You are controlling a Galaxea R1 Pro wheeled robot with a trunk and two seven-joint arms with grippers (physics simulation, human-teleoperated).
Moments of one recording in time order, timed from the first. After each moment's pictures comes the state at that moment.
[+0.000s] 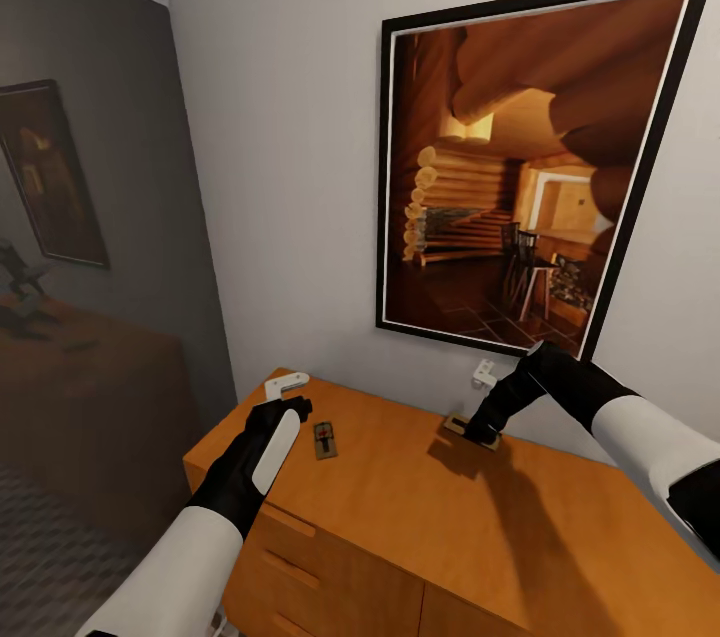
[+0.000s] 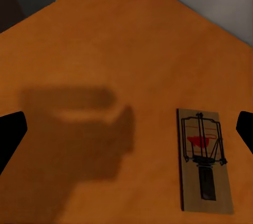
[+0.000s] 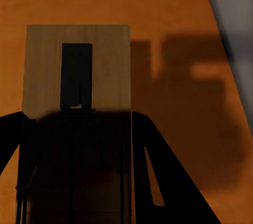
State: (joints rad) left arm -0.70 -0.17 -0.15 -0.90 0.43 0.55 0.63; right arm -1.12 -0.28 0.64 -0.45 0.21 0.49 1.09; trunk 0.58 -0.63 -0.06
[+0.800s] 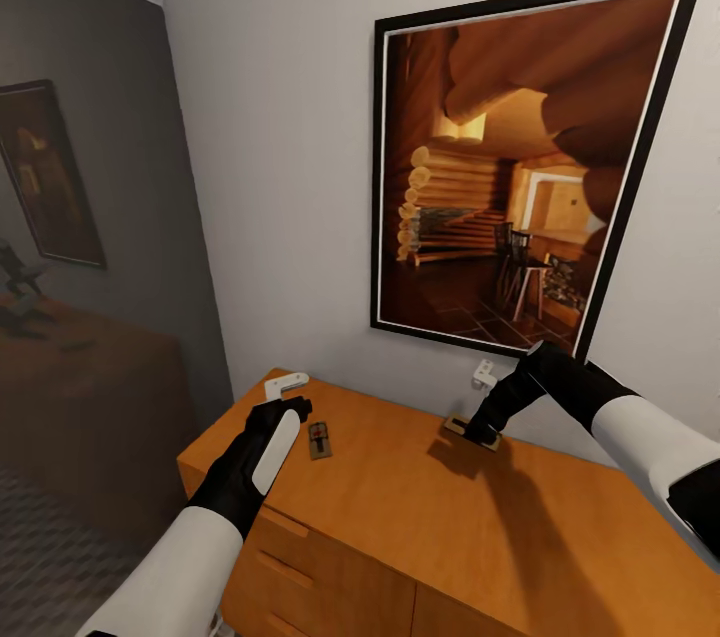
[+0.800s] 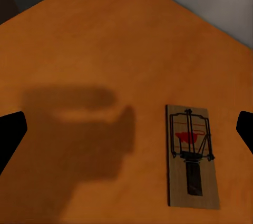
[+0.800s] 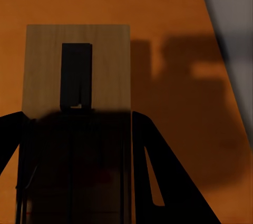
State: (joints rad) left arm -0.70 -0.17 -0.15 -0.90 0.43 0.55 0.63; right arm -1.12 -0.28 0.64 -0.45 0.21 0.50 1.09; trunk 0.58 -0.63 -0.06
